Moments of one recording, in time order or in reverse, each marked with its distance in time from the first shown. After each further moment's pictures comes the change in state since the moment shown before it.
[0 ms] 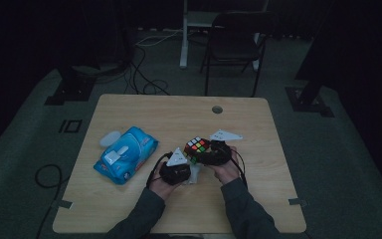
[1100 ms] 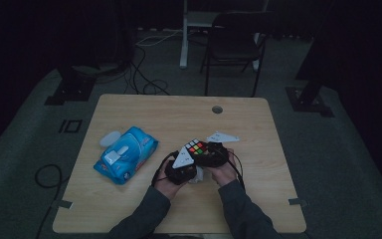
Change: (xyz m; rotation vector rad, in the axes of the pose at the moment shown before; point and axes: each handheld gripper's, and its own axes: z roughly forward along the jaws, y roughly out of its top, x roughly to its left) left arm -0.015 0.019 0.001 -0.061 0.038 0.072; right arm 0.006 -0.006 0.007 0.021 -0.008 0.020
